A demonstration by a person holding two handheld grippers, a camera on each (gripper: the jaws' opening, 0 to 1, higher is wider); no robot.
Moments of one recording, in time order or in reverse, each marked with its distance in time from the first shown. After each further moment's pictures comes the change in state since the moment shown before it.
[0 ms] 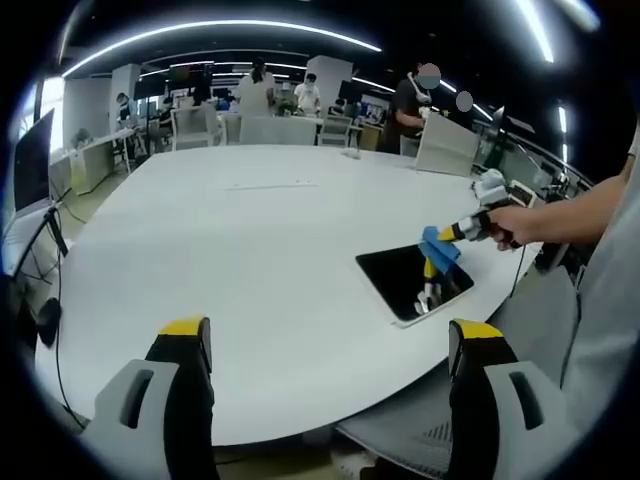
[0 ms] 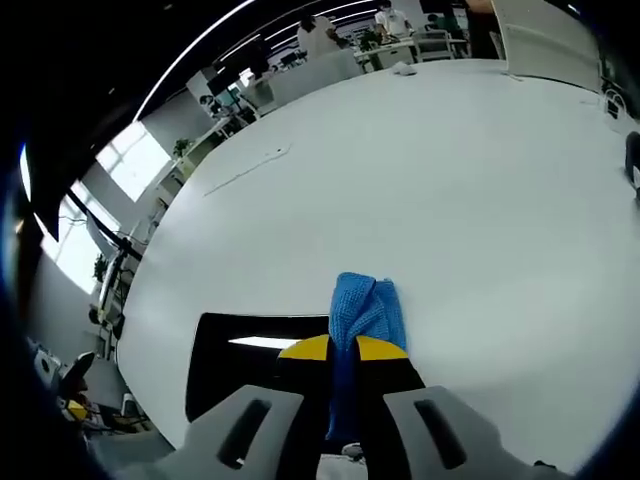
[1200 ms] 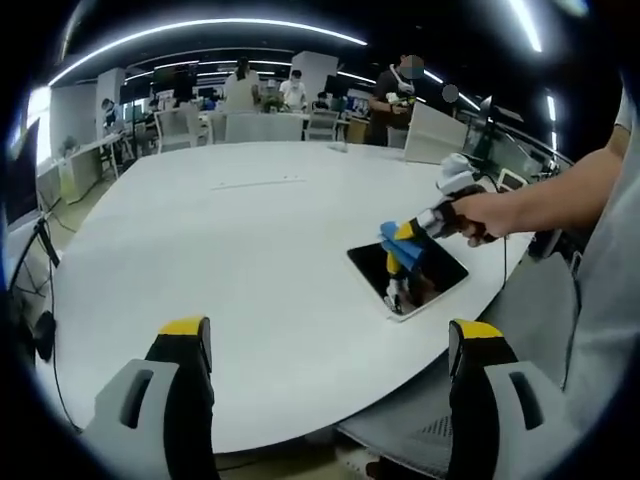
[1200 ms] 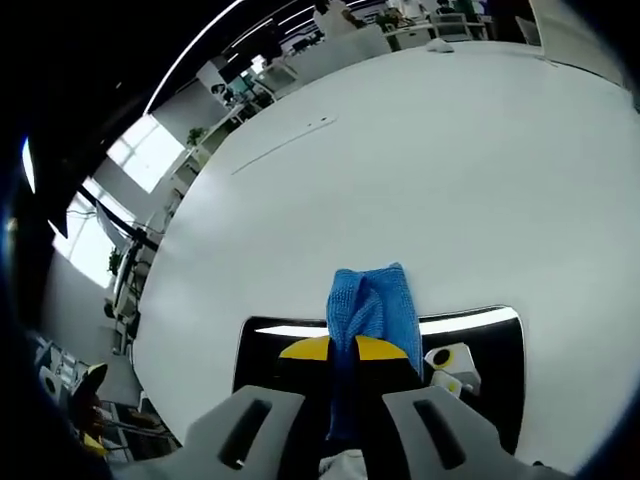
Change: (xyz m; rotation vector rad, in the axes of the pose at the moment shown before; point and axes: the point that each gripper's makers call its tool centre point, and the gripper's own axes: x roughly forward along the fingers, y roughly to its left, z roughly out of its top) left arm 0.008 -0.005 -0.003 0.044 0.024 -0.043; right arm 0.044 0.090 -0.009 0.016 0.045 0.079
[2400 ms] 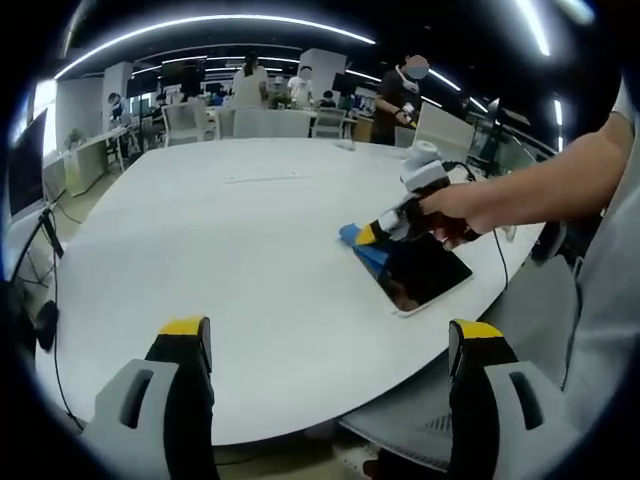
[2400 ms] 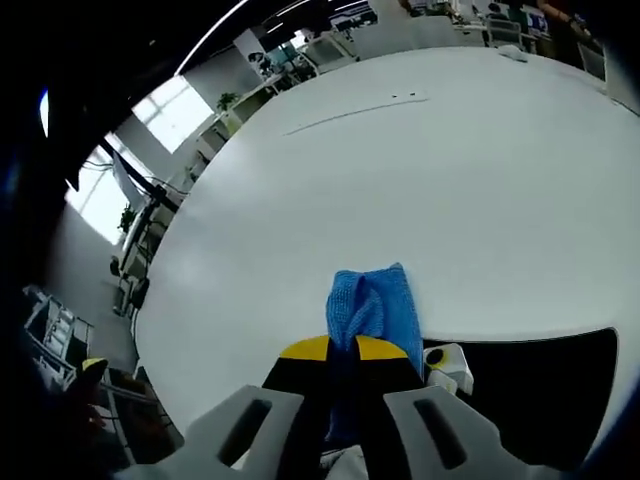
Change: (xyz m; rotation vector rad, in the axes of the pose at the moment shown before) left arm -0.005 0.003 -0.003 -0.024 0.009 0.019; right arm 0.050 0.087 -0.010 -0.115 0.083 0.066
